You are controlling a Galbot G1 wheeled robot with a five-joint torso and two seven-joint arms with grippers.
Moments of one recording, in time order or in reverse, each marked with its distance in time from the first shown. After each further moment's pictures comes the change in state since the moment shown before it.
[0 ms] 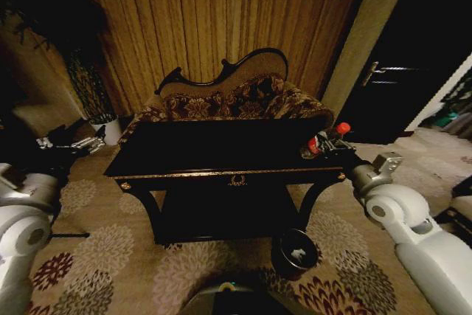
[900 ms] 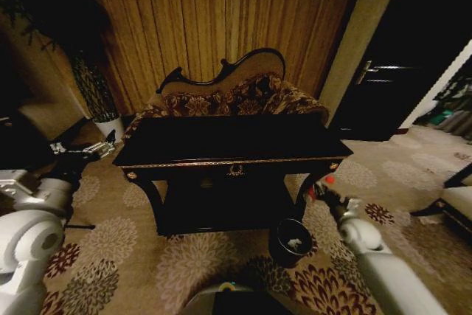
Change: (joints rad) left arm 0.013 -0.042 0.043 -0.024 0.040 -0.002 0.001; right arm 0.100 0.282 -0.194 -0.810 -0.379 0.211 -0.212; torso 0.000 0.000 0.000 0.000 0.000
